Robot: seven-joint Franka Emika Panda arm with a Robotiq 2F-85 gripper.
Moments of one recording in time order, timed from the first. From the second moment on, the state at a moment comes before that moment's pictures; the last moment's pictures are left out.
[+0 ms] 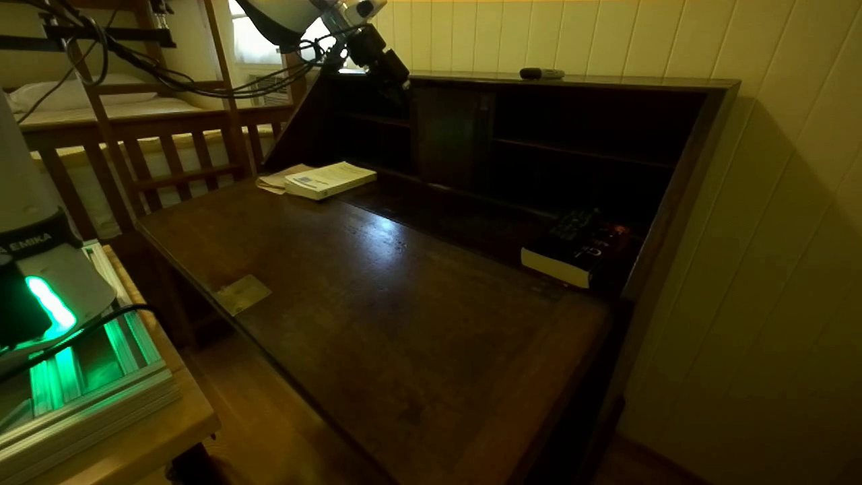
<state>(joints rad) 0.09 0.18 -0.08 -2.08 -0.93 2.60 1.09</state>
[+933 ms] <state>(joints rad) 0.09 0.27 -0.09 -2.02 -1.10 2.60 1.31</state>
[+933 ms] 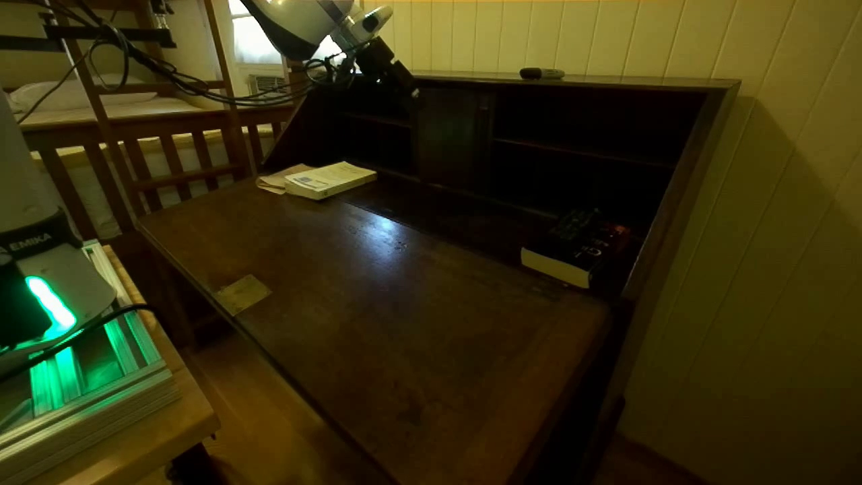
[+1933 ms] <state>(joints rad) 0.10 0.31 -0.09 -1.97 -1.12 2.60 1.33</state>
